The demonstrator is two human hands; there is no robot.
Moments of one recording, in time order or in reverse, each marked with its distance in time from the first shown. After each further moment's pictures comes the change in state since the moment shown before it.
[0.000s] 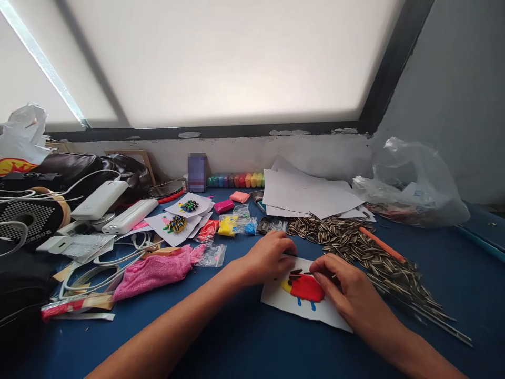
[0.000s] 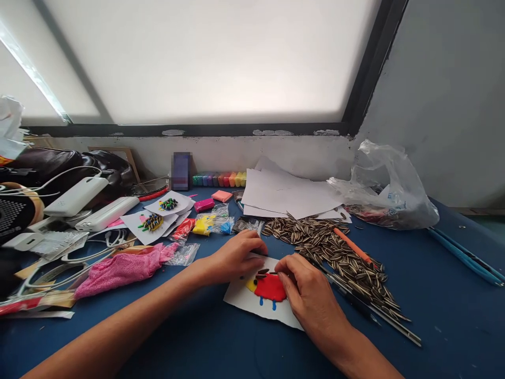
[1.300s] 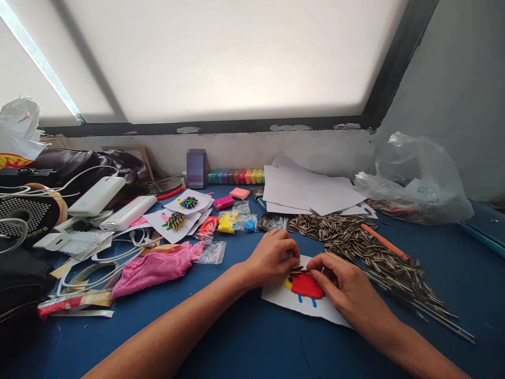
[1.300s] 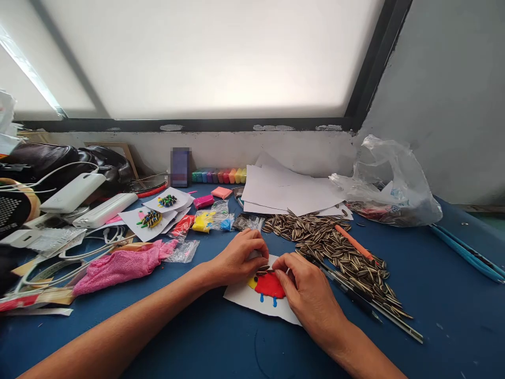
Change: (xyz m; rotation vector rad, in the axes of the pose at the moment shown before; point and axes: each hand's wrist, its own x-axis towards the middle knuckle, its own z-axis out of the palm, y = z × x) left_hand -0.001 -0.001 0.012 -0.058 0.078 0.022; right_hand 0.003 0.004 0.006 -0.016 -0.026 0.046
